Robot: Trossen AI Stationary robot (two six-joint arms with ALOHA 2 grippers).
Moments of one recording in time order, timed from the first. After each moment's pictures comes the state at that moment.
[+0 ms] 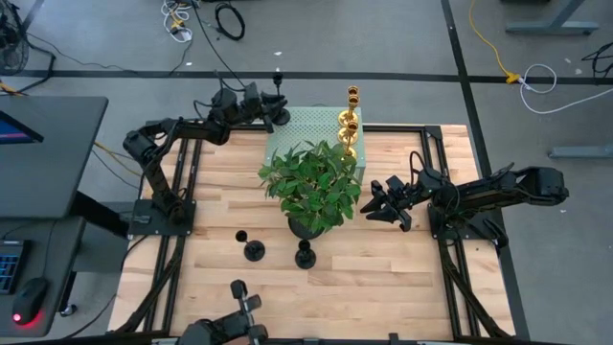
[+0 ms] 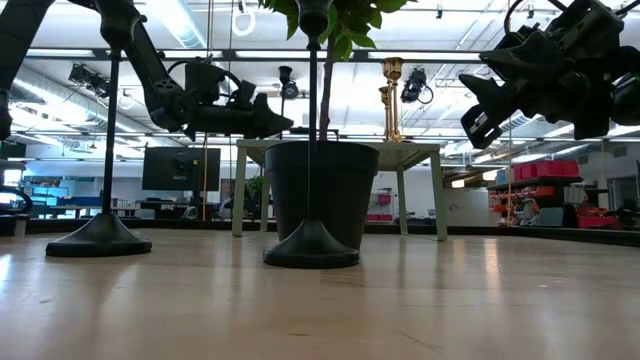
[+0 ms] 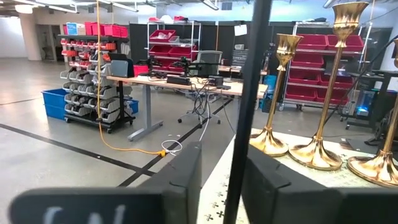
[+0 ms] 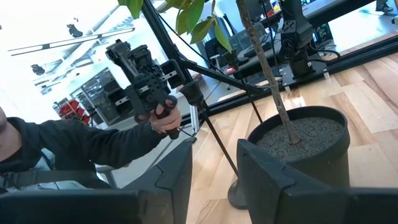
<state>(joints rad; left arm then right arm) 0.91 1.77 0.83 1.07 0.50 -0.09 -0.22 1.13 0.09 1.11 -0.64 0.51</state>
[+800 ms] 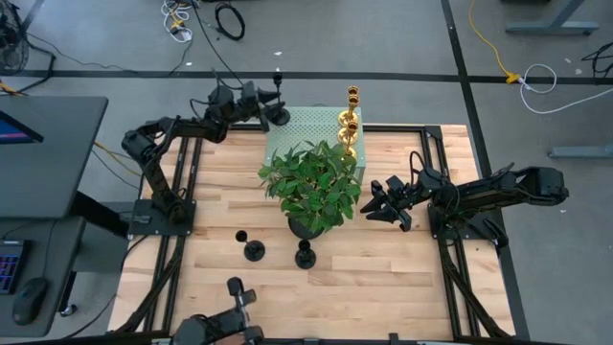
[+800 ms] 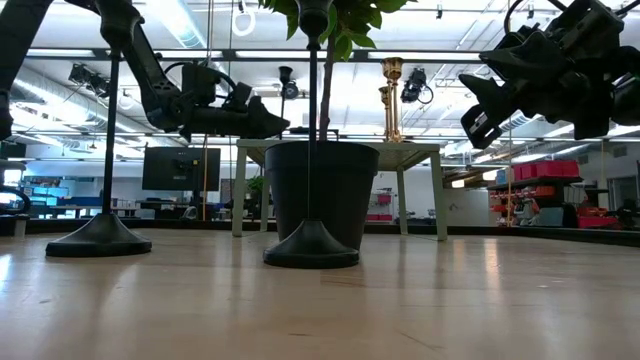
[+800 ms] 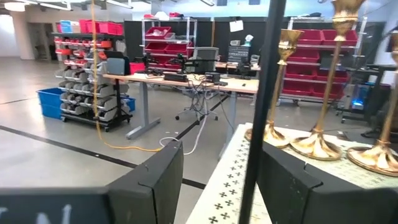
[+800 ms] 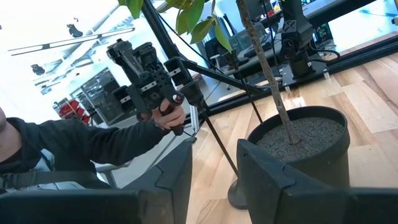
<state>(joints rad) 0.95 1.77 0.83 1.06 0.57 -0.07 -0.22 1.13 0.09 1.11 -0.64 0.51</state>
